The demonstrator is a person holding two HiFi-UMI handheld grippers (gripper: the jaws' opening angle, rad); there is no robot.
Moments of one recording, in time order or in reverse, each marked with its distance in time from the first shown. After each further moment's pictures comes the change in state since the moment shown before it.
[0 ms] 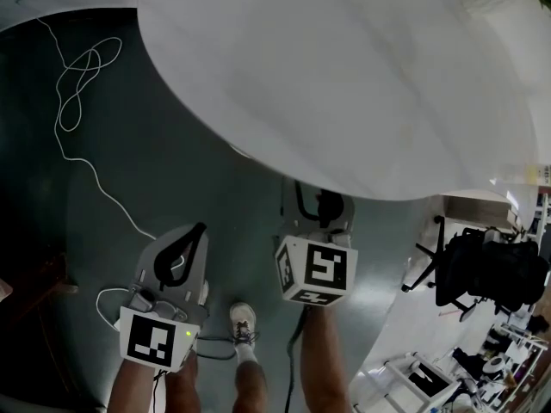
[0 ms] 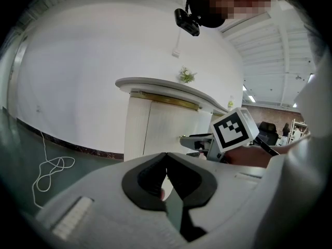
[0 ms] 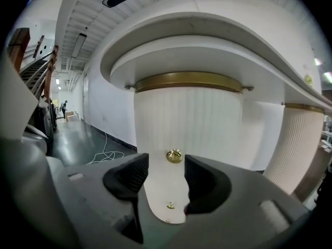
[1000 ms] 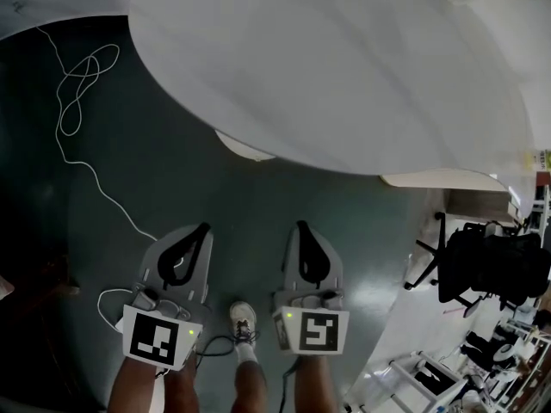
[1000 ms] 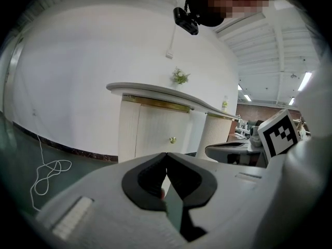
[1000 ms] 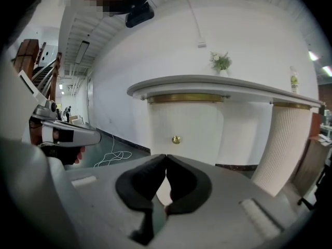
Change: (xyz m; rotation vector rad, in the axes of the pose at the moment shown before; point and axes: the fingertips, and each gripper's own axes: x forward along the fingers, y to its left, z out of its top) left arm -0.007 -0.034 0.009 0.031 -0.013 -0.030; right arm -0.112 0.008 -0.023 0.009 -0.019 0.037
